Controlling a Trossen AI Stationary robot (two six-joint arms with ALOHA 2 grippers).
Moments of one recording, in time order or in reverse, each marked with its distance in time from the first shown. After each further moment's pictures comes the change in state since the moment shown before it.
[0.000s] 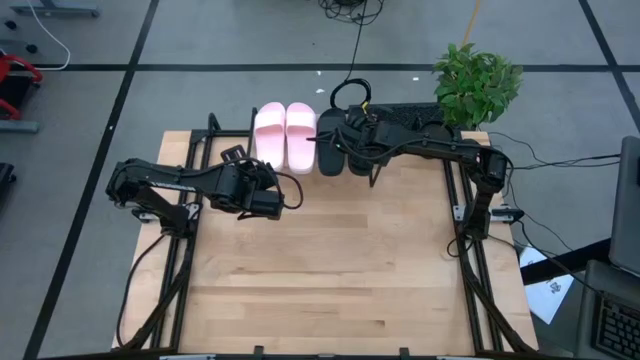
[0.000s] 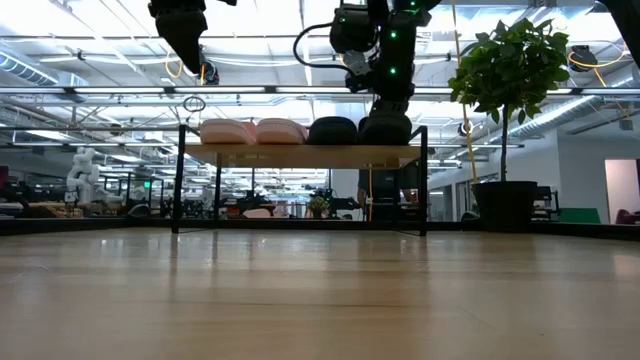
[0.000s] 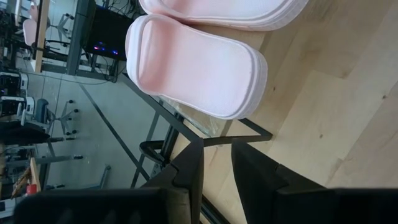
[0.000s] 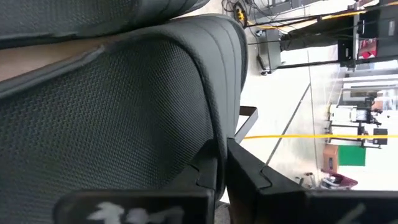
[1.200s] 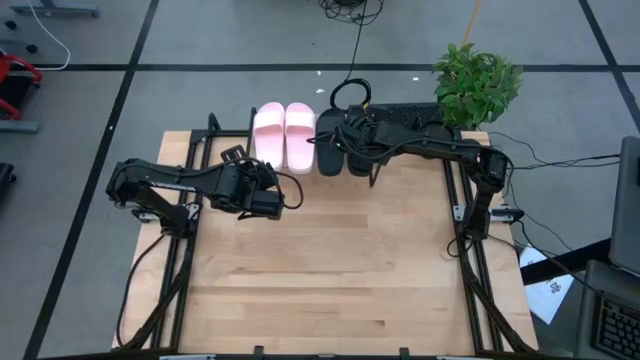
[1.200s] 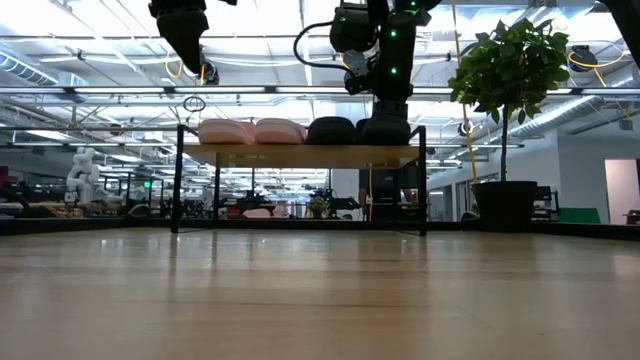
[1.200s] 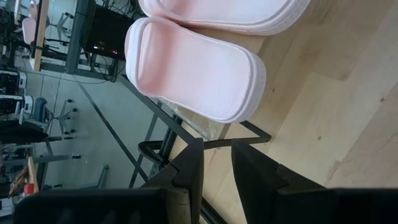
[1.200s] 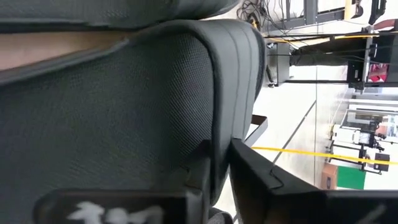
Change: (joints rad) left arm 0.000 0.000 0.000 0.004 0.000 -0.008; right arm 0.000 0.000 0.000 0.019 -0.068 -0.114
